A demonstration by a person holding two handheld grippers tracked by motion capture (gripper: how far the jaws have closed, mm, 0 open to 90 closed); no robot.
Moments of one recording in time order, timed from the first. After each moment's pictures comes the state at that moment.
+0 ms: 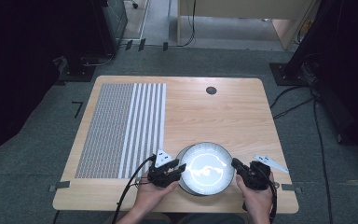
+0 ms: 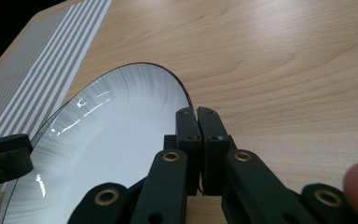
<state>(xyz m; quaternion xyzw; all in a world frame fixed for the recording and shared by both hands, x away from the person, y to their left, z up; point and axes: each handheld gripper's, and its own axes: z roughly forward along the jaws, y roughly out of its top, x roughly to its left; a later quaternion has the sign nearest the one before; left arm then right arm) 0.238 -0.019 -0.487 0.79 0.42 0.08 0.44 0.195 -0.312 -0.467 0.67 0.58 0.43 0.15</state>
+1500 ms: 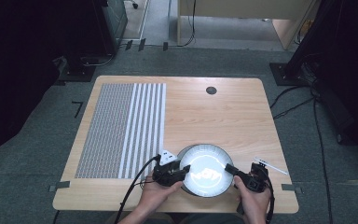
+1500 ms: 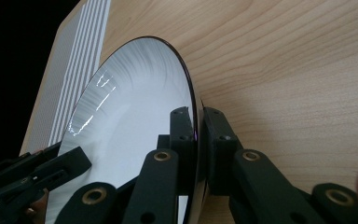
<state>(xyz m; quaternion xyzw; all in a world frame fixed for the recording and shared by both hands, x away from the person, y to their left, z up) 0.242 -0.026 -0.496 0.78 0.43 0.06 0.44 0.199 -0.317 -0.493 0.73 0.51 0.46 0.01</state>
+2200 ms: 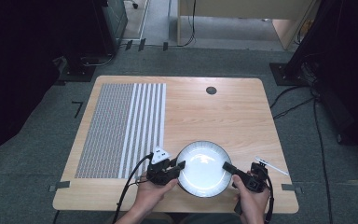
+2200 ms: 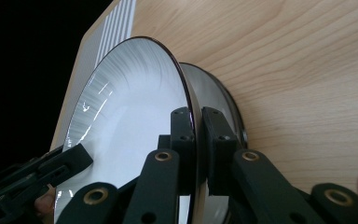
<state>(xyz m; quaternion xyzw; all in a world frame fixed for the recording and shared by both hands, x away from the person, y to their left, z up) 0.238 -0.010 -0.472 0.77 0.44 0.06 0.46 0.196 -0.310 -0.479 0.72 0.49 0.49 -0.01</state>
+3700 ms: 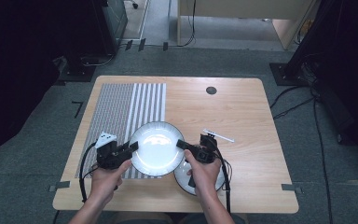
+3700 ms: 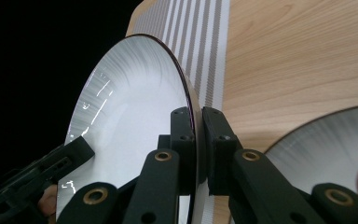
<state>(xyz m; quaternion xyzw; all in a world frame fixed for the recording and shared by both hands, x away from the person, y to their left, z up) 0.269 0.118 -0.432 0.69 0.54 0.13 0.46 0.275 -0.179 -0.445 0.68 0.54 0.50 -0.05</state>
